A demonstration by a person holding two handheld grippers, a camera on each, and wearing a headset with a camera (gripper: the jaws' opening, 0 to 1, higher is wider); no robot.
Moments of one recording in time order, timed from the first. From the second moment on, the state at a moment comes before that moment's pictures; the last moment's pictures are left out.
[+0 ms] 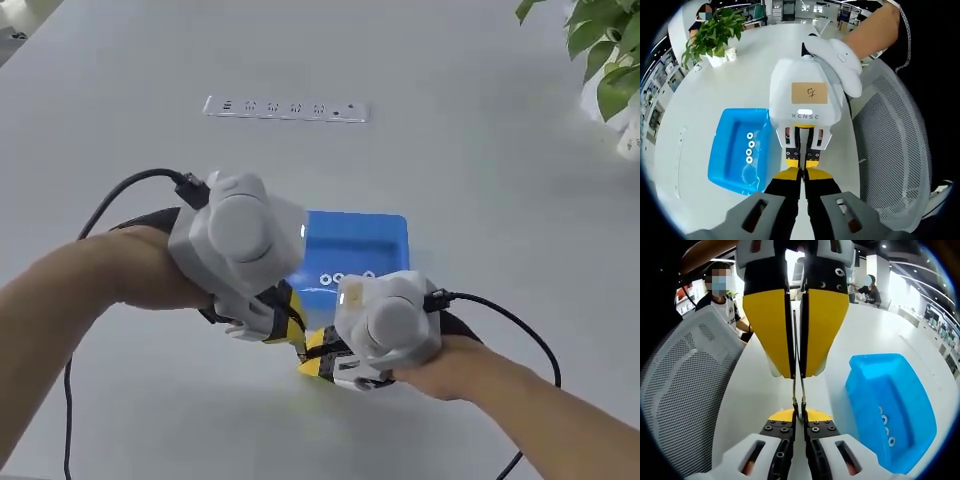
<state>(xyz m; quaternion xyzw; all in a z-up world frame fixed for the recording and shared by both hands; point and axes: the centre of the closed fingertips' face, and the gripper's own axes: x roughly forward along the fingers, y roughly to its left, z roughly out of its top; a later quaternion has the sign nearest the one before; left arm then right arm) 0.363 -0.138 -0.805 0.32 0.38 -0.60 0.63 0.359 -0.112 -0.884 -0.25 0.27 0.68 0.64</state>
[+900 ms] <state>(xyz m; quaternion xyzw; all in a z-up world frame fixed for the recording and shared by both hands) 0.363 -0.137 -0.785 0.32 0.37 -0.60 0.64 0.360 -0.110 -0.863 -0.26 0.25 0.68 0.63</state>
